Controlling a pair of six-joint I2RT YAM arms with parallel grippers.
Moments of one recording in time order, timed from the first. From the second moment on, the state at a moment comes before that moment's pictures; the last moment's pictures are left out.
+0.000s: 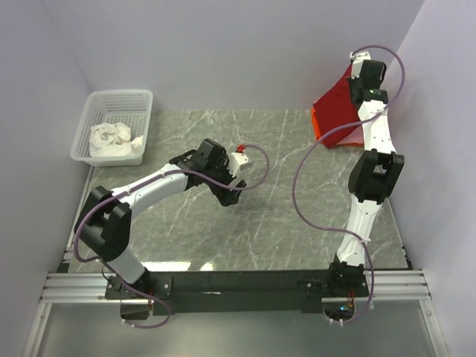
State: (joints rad) left arm -0.65 1.62 1.18 -0.45 0.35 0.28; right arm -0.16 2.24 2.27 -0.52 0.12 -0.37
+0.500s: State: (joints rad) left arm -0.58 1.65 1.23 -0.50 0.36 0.27; right arm -0.21 2.32 2.25 -0.32 0.25 -0.38
